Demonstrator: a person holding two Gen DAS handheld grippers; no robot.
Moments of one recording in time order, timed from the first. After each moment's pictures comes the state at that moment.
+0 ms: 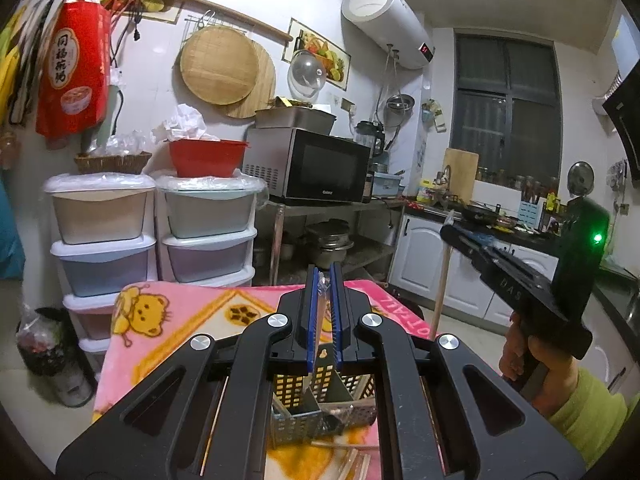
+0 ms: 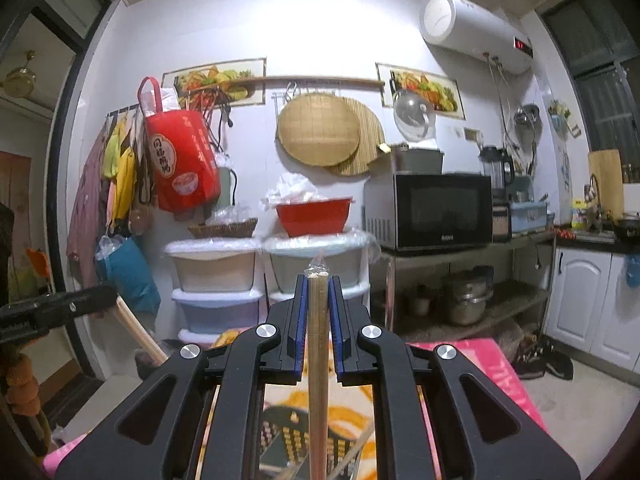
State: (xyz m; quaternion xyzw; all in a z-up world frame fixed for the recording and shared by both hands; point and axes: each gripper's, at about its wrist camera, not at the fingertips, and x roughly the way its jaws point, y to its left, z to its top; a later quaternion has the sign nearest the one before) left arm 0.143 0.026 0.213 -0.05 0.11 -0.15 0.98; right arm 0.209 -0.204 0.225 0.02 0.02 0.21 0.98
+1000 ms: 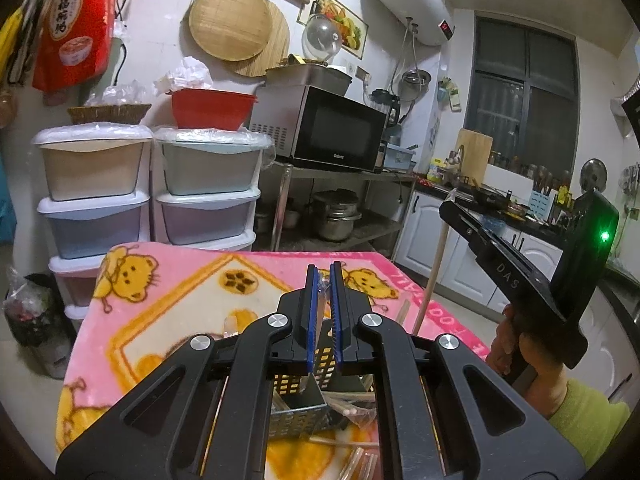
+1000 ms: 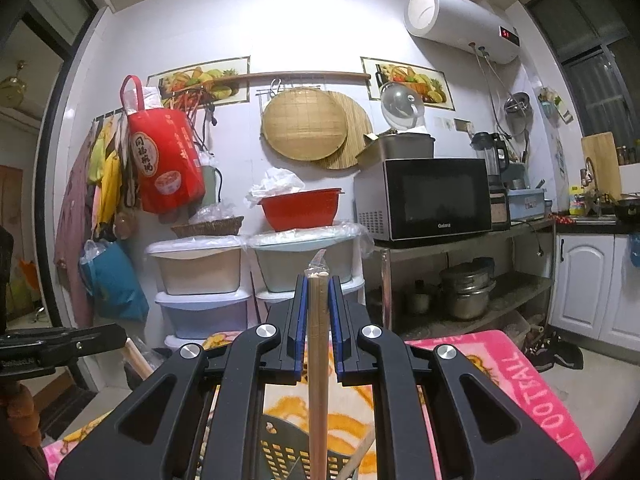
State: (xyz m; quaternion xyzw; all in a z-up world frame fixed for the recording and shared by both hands) left arm 0.194 0.021 0.160 -0.07 0.16 -0.15 0.97; right arm 0.258 -0.198 0.173 0.04 0.02 0.20 0.98
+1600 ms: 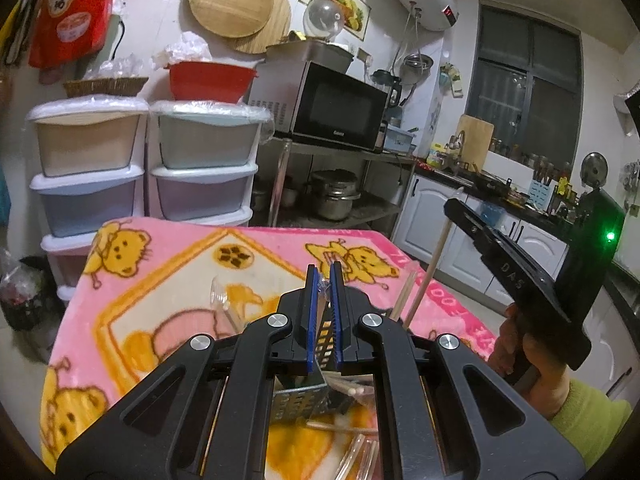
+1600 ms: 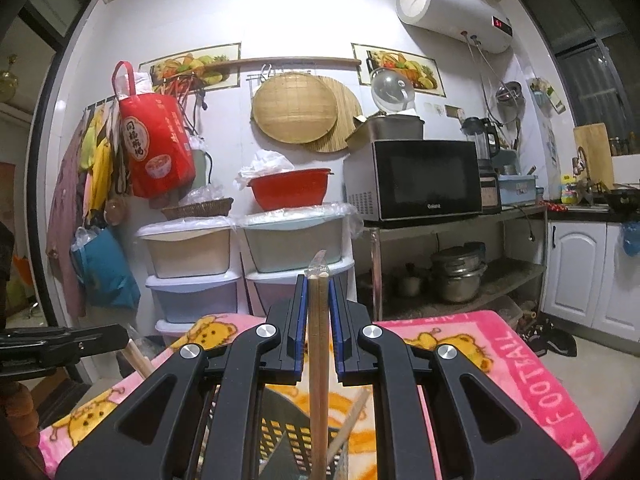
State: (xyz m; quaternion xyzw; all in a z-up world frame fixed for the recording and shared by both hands) left arm 0.205 0.019 0.128 -0.08 0.20 -0.15 0.97; right arm 0.258 -0.203 0.142 0.04 0.04 0.18 0.98
